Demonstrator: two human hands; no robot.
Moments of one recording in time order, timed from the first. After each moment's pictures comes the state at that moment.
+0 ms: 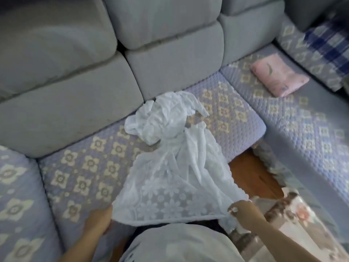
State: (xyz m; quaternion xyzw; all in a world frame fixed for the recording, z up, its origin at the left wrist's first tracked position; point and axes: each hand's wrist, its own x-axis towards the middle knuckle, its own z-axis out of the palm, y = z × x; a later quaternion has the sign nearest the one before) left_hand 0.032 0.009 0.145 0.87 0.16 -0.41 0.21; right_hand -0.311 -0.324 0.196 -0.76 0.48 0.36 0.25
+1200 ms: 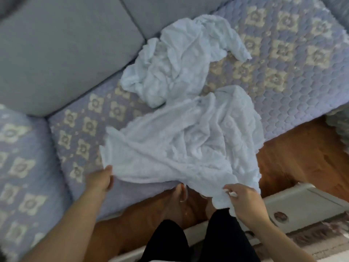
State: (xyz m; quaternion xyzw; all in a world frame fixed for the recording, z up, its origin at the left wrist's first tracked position) left_hand 0.022 -0.080 0.048 0.87 0.33 -0.24 0.27; right_hand -0.302 -0.367 0.029 -0.75 0.44 0.26 0.42
